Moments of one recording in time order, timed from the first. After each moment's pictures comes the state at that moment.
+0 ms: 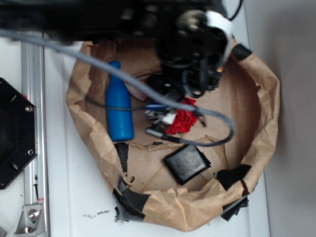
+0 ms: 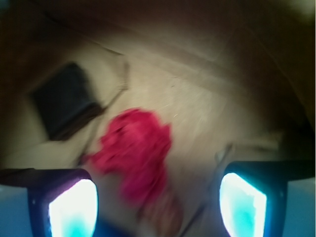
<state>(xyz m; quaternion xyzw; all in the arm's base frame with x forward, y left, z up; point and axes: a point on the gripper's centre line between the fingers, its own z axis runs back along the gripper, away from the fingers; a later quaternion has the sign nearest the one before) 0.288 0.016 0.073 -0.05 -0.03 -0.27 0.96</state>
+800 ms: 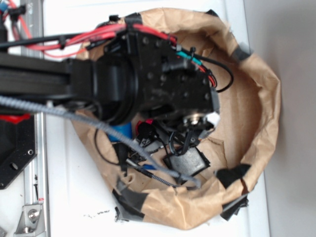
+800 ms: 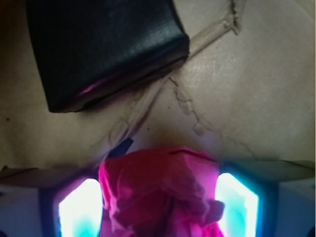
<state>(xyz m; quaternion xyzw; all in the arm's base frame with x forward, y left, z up) 0.248 -0.026 0.026 -0.05 0.04 -0.36 0.93</state>
